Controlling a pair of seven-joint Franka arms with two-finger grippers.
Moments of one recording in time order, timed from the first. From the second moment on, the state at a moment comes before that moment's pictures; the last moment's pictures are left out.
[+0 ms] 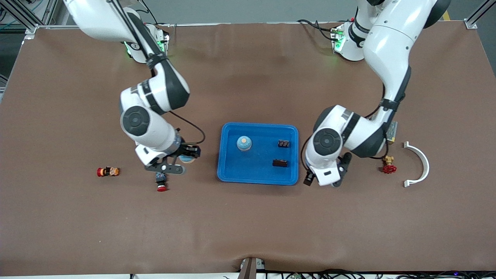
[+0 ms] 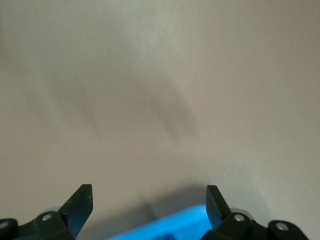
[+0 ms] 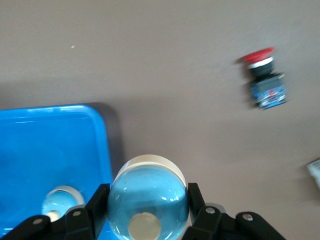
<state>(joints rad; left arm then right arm) -0.21 0.71 -0.27 -1.45 0.31 2.05 -1.63 0.44 0.50 0.03 -1.62 0.10 2.11 0.57</state>
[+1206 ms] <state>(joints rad) -0.01 0.71 -0.27 -1.46 0.31 2.09 -0.69 0.61 0.76 0.03 -1.42 0.05 2.26 0.90</state>
